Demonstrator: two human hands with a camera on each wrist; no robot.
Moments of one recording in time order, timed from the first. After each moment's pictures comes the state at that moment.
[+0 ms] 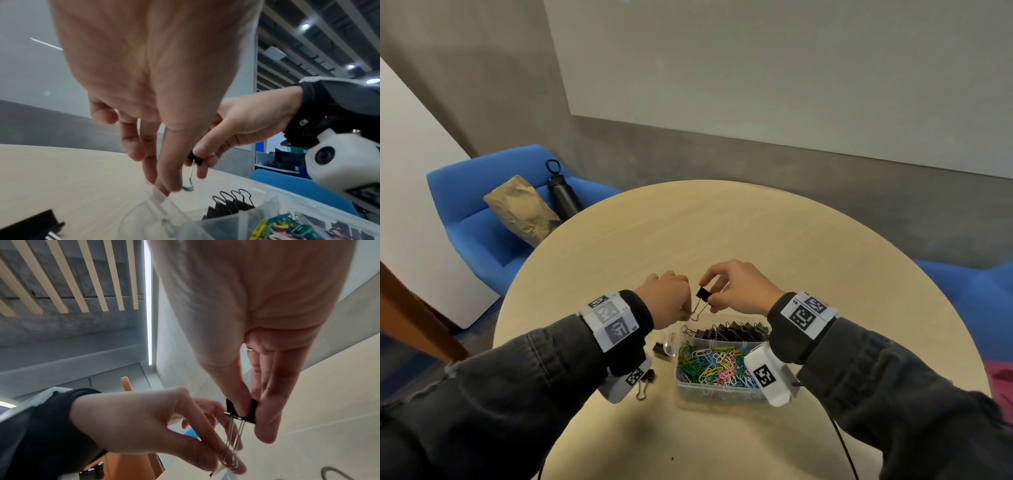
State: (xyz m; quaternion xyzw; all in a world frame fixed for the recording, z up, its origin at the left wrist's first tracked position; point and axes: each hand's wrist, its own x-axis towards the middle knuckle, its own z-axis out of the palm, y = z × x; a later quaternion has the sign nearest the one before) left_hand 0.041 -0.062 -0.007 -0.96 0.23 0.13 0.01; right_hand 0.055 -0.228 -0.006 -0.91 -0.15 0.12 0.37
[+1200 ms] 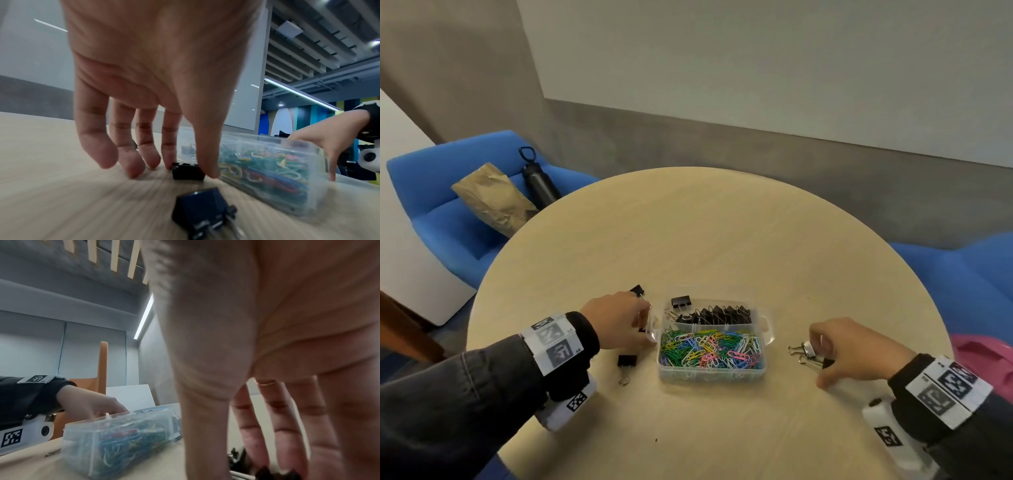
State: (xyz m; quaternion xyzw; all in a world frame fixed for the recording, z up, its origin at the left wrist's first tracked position) left_hand 0.019 -0.018 -0.047 -0.97 0.18 0.16 -0.02; right_hand -0.036 -0.384 -0.034 -0.97 -0.05 0.24 0.07
